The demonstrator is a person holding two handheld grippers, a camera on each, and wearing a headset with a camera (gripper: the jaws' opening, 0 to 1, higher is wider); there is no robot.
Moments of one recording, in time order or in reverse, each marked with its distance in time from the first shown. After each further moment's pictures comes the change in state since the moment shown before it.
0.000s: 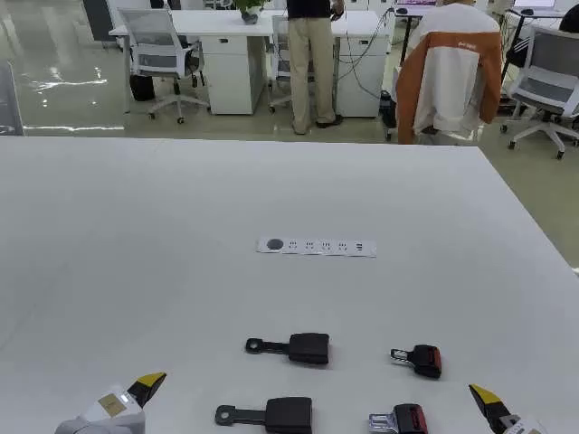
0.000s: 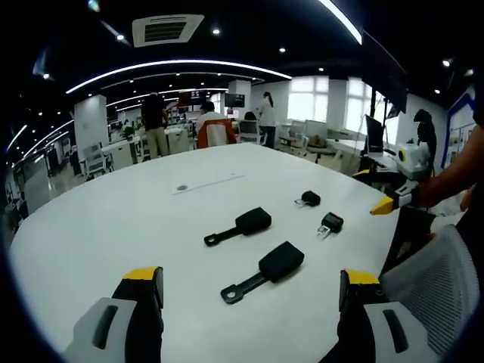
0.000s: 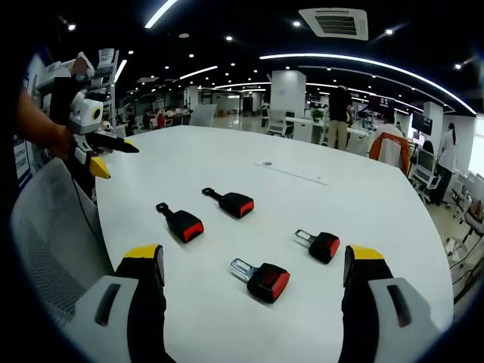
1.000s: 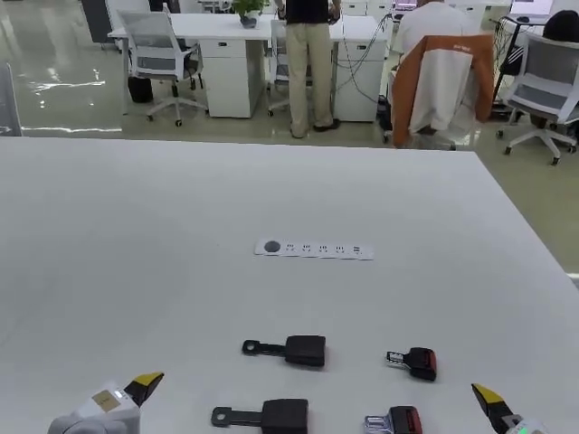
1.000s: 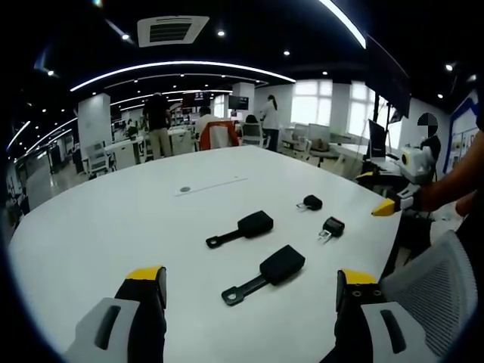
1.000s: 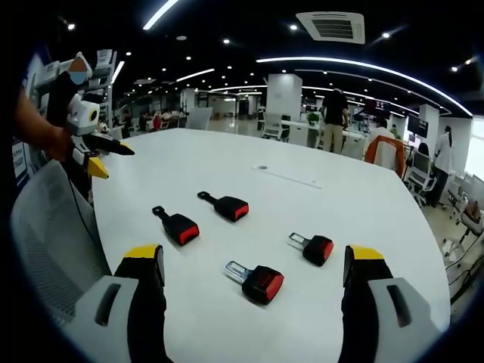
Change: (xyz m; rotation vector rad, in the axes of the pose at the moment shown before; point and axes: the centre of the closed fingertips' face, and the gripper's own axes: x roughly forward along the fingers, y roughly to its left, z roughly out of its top) left arm -0.002 -0.002 0.005 0.007 -0.010 -0.001; right arm -0.006 -0.004 0.003 0.006 -0.015 -0.019
